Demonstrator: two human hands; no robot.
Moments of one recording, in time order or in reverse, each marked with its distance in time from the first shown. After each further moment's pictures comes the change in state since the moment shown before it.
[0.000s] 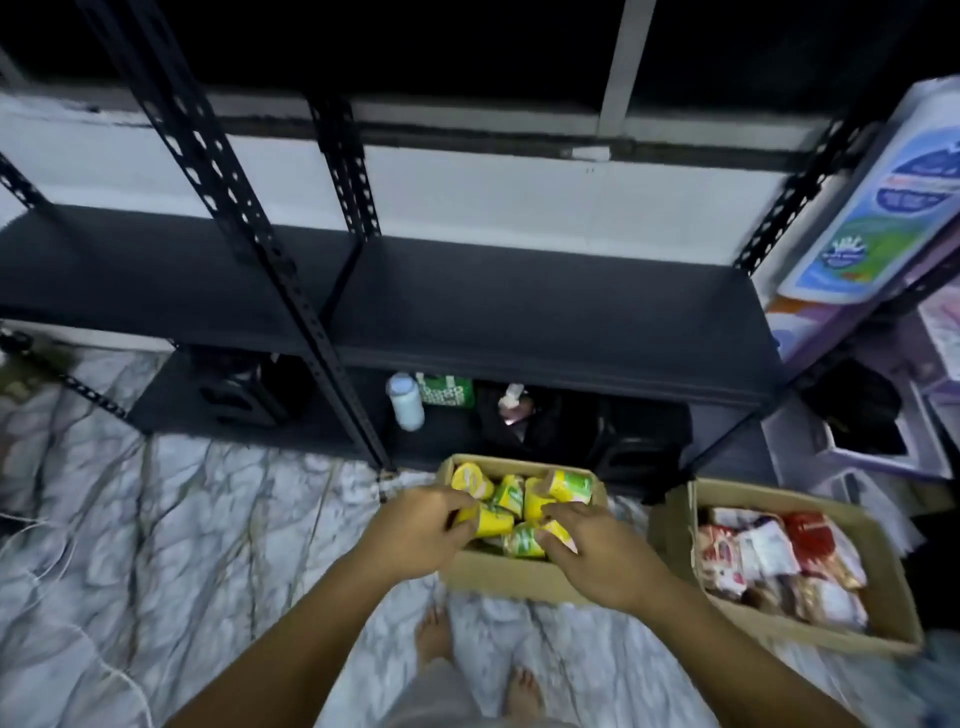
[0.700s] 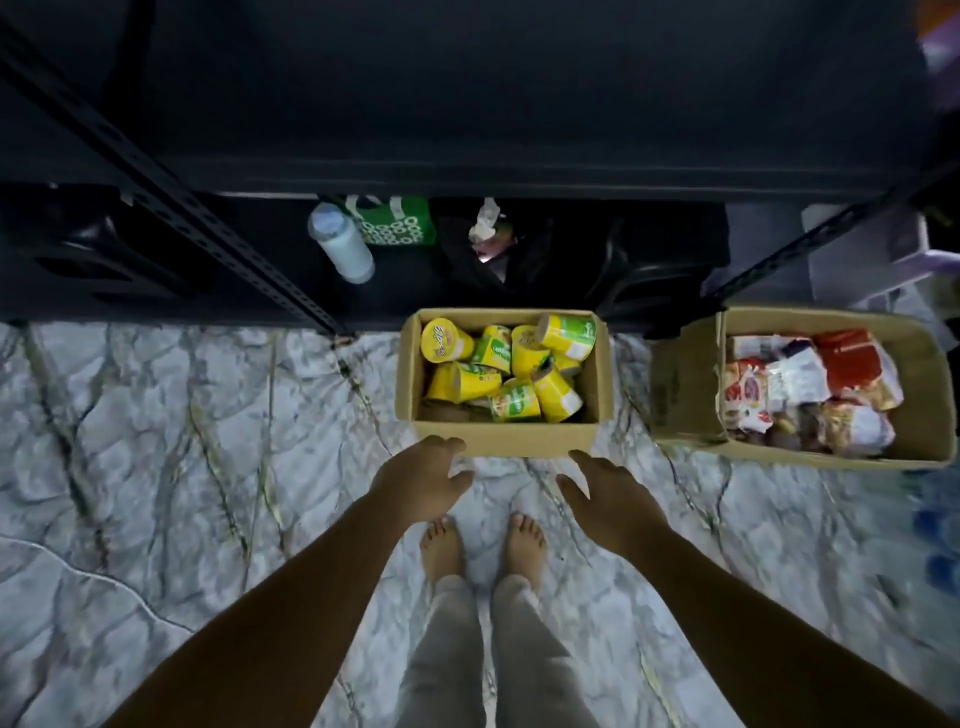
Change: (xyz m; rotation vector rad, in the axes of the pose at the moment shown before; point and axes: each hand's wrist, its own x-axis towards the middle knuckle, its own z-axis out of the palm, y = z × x) left_hand 0.135 -0.099 0.195 0.019 -0.383 -0.085; right_hand 0.085 0.109 0.205 0.147 -0.195 0.407
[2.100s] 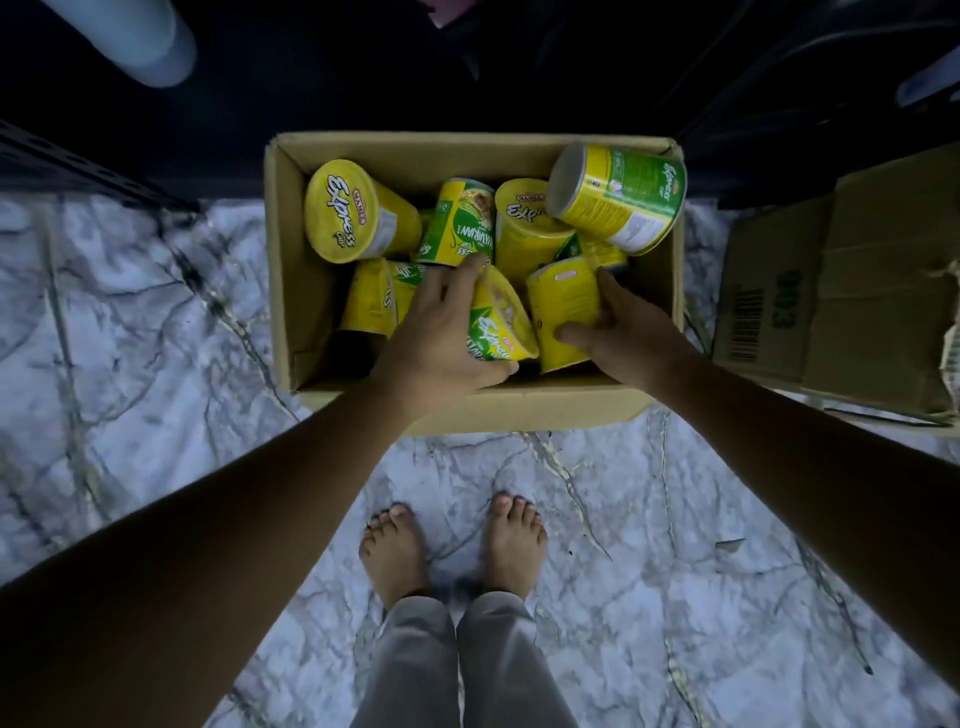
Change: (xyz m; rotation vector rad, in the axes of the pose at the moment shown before) left_hand 0.342 -0.061 0.130 -0.342 0.364 0.235; right_hand 0.357 0.101 0.107 0.426 0.028 0.133
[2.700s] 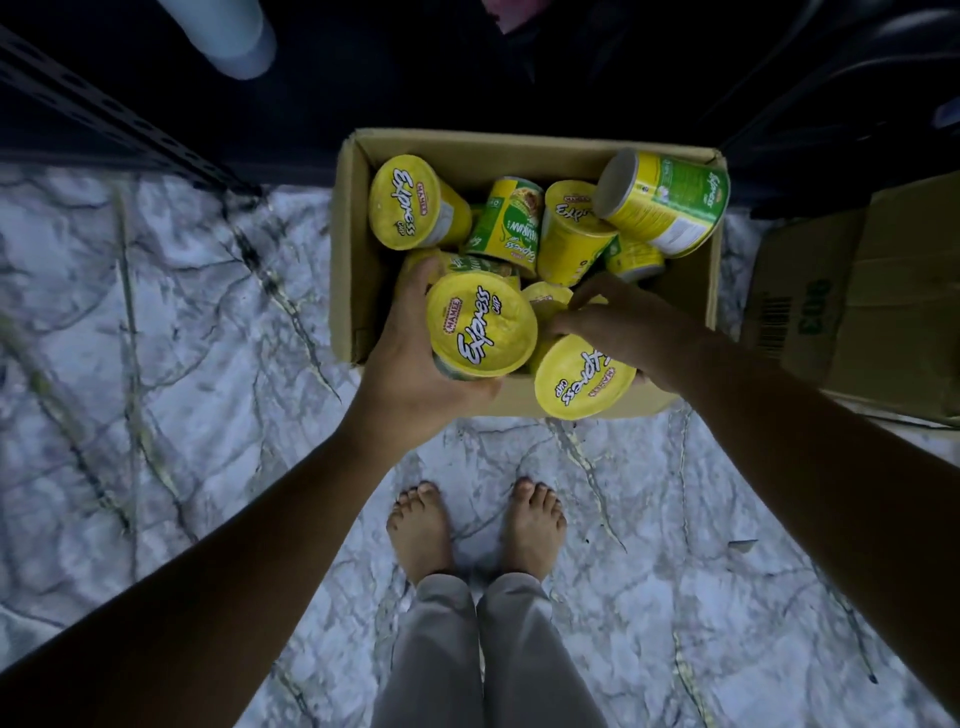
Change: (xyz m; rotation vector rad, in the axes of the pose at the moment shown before) left_hand -0.083 -0.005 -0.049 -0.385 0.215 -0.112; right_hand -0.037 0.062 0.145 -0.005 0.013 -0.060
